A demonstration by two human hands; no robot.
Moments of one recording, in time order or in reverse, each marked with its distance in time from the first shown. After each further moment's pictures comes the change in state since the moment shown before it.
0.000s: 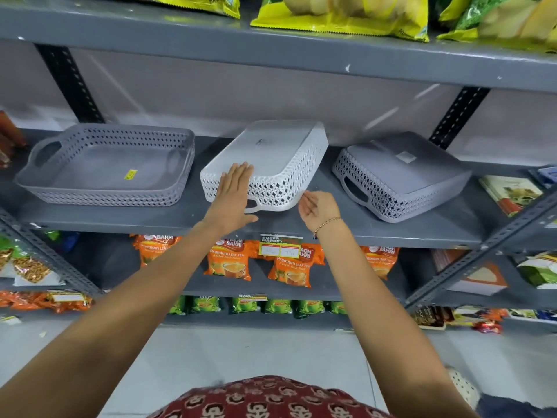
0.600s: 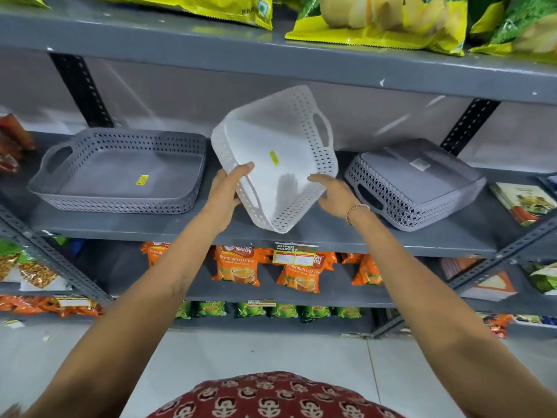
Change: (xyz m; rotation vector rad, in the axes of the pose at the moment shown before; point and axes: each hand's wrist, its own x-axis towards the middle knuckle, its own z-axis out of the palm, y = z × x) left_hand 0.006 -0.010 -0.057 -1.521 0.121 -0.593; right_hand 0.039 -0.038 0.013 -1.765 -0.290 -0.691
